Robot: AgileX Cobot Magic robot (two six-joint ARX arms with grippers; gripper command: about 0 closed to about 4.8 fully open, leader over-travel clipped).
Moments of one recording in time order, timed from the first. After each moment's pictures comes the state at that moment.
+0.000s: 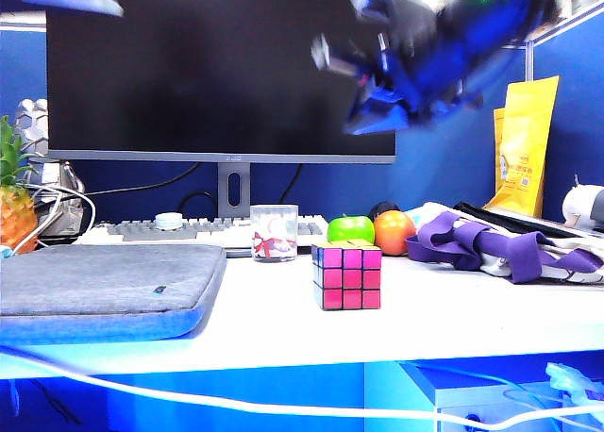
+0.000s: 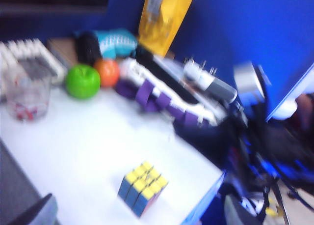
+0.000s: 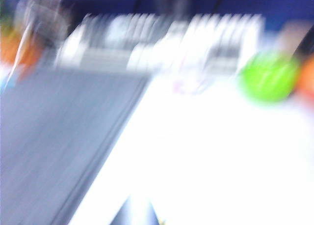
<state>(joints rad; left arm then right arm) -0.29 0.89 0.76 -0.05 0.51 -0.20 0.61 1.42 0.80 0.34 0.06 0.16</state>
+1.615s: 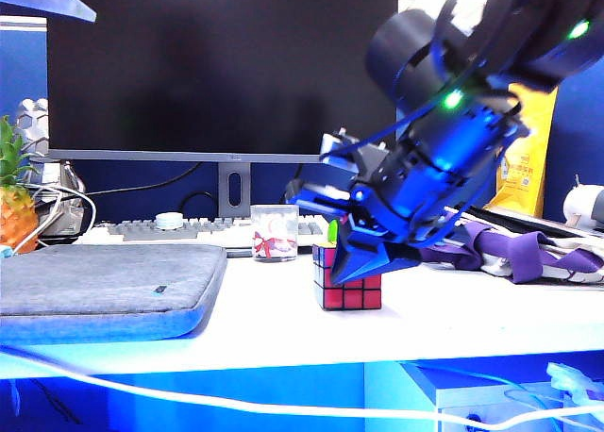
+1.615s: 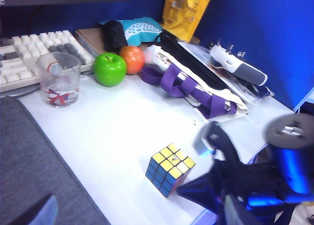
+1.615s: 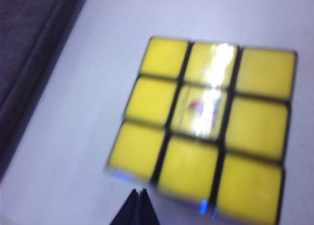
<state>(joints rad) -0.29 0.86 0.76 -0.16 0.42 -0.11 0.64 1.69 0.82 0.17 -0.02 0.33</state>
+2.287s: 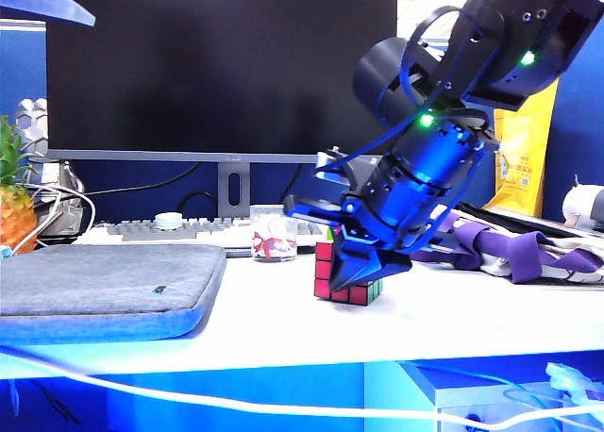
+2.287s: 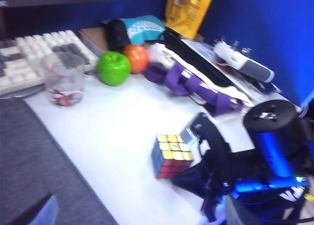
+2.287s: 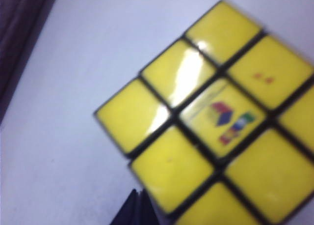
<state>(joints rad) -0.29 0.87 0.76 -0.15 0.41 -0.08 0.59 1.80 0.93 0.12 -0.03 0.31</state>
